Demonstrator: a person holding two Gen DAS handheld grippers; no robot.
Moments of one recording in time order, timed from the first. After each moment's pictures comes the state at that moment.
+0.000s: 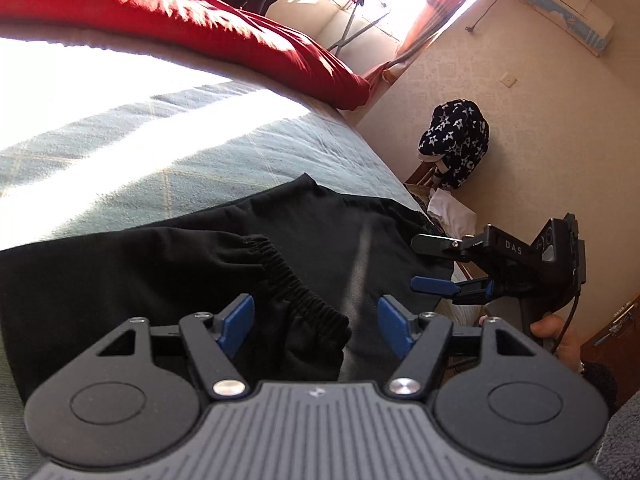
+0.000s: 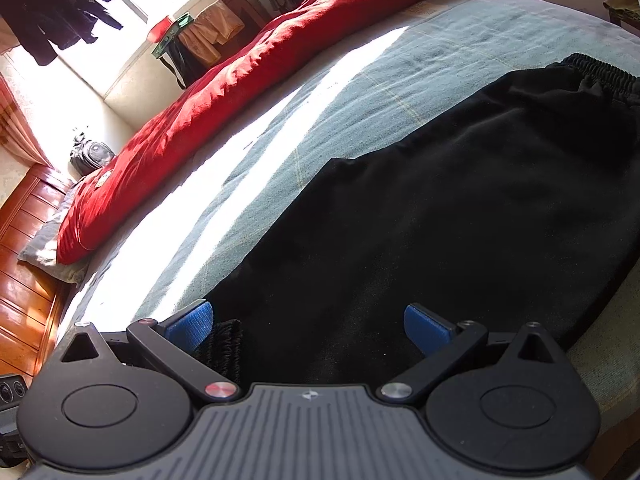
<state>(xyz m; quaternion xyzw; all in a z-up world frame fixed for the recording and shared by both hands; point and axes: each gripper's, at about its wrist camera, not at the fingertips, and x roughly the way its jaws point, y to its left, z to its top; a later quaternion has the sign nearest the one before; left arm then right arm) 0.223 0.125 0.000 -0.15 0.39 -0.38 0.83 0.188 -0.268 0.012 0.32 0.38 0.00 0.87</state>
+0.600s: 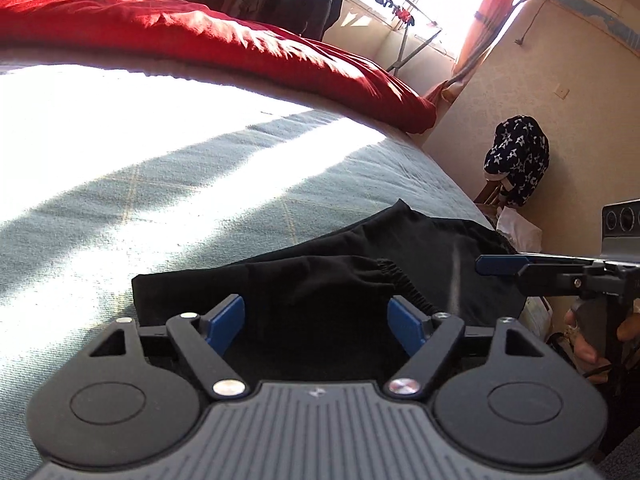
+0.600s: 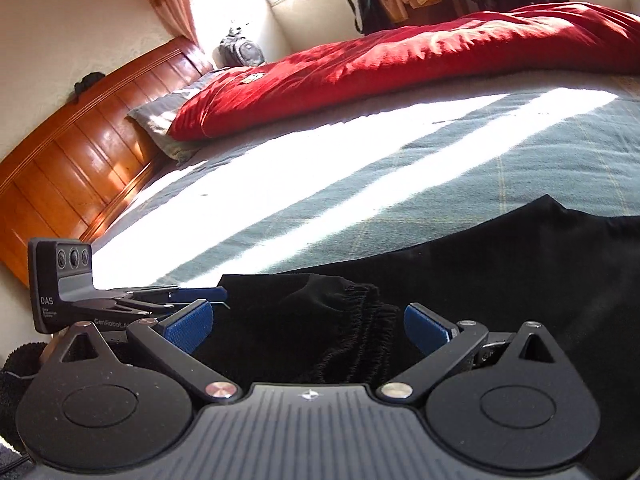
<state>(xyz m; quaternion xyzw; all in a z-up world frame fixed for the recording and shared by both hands) 0.241 0.171 -0.019 -0.13 0.39 -0.31 0.86 0.220 -0.150 0.055 0.12 0.37 0.27 0.88</state>
